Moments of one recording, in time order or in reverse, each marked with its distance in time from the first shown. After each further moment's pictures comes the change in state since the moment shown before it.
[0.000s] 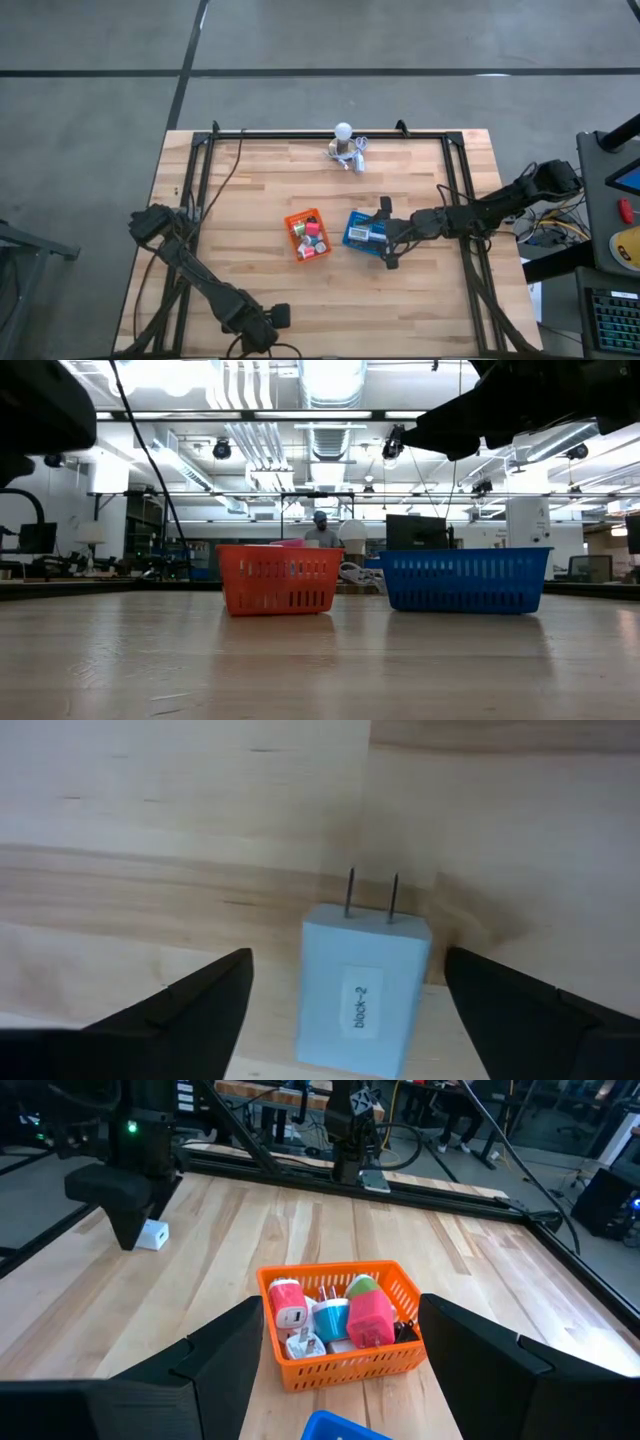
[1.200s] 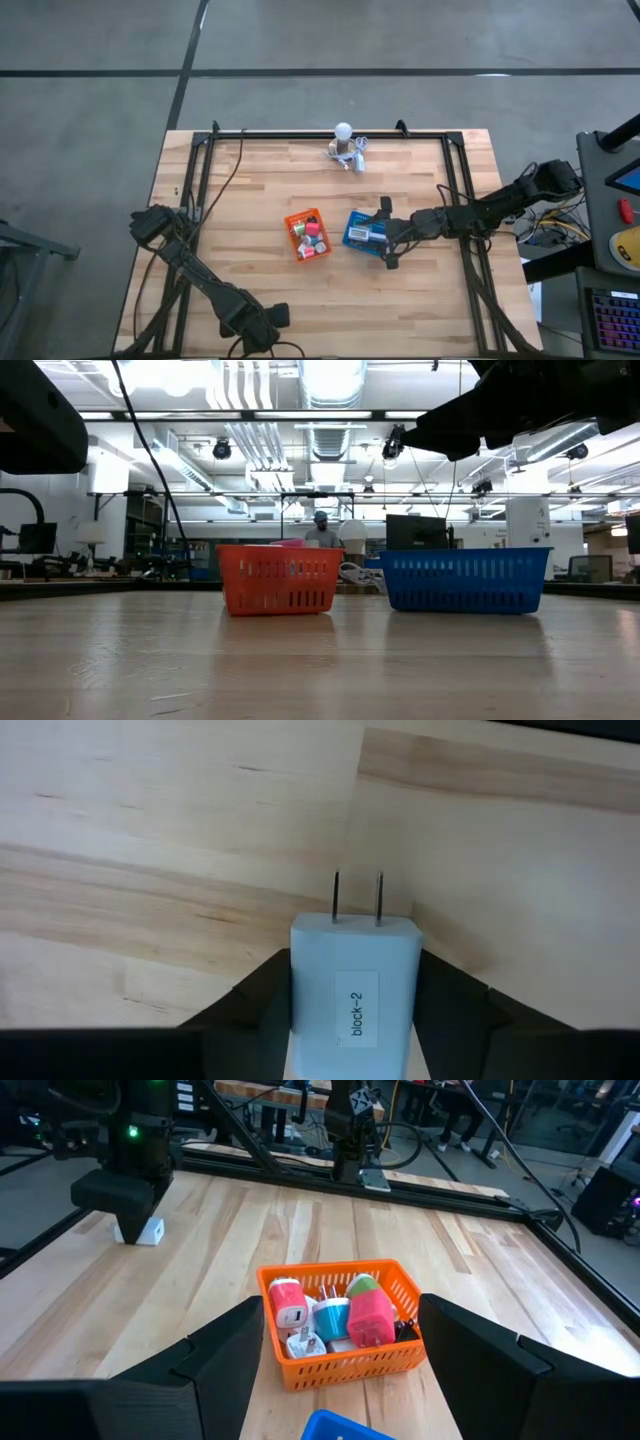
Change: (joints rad) left arm 0.003 0.012 0.000 0.009 0.084 -0.090; right arm 0.000 0.000 0.000 -0.002 0.000 0.004
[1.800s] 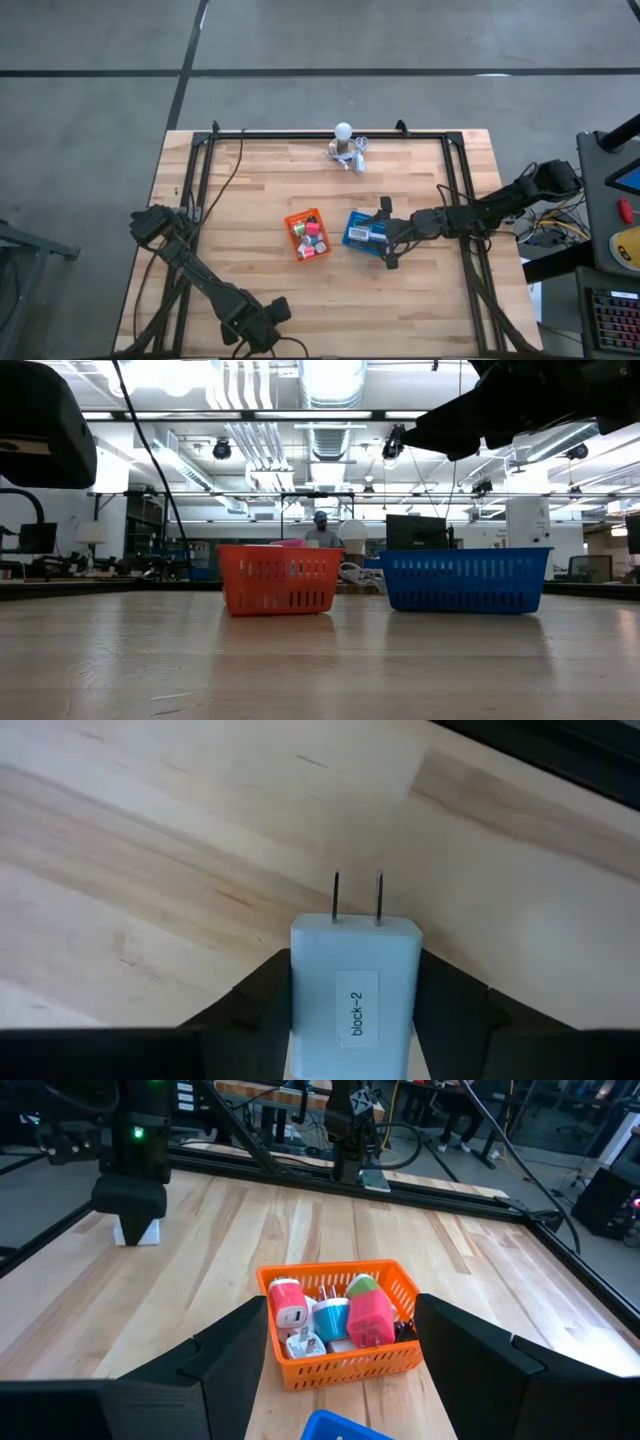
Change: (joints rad) left arm 0.002 -0.001 0.000 0.015 -0.010 -0.221; right arm 0.000 0.000 0.000 0.000 0.000 -0.003
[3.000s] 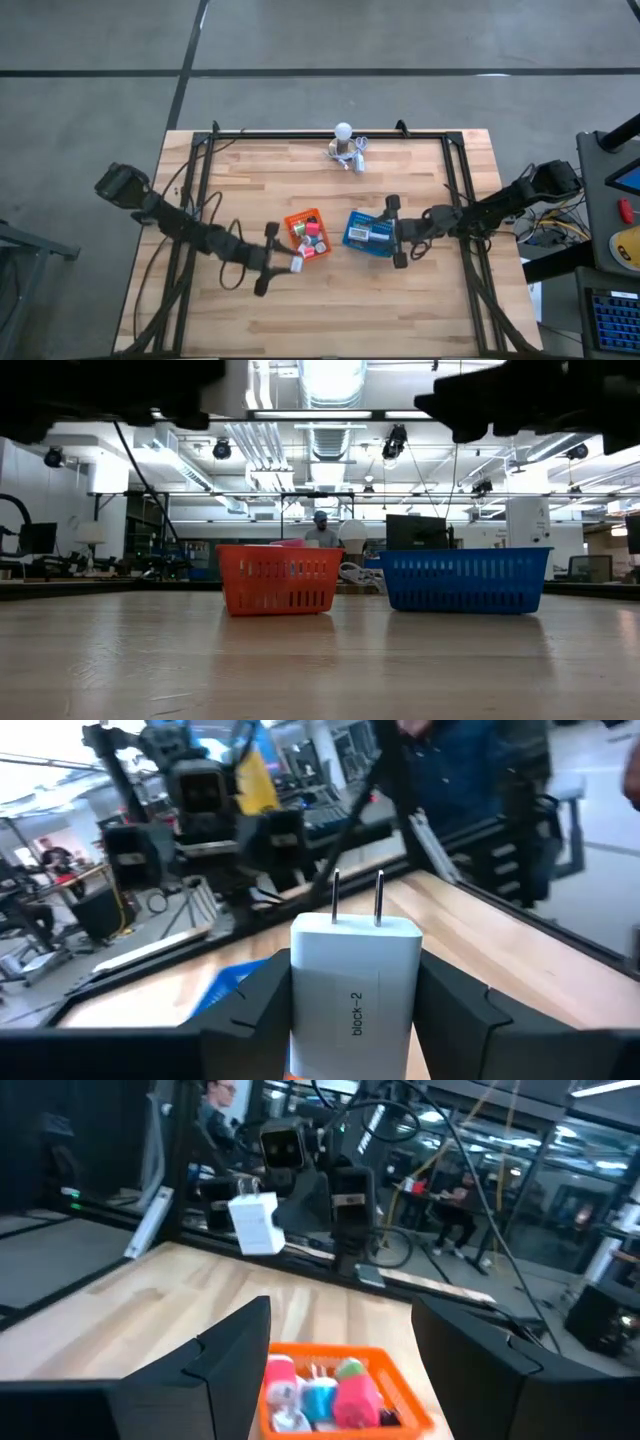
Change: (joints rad) left arm 0.310 -0.489 -0.840 1.659 -0.333 -0.099; right arm -0.016 0.002 -0.147 0.417 -0.087 -0.158
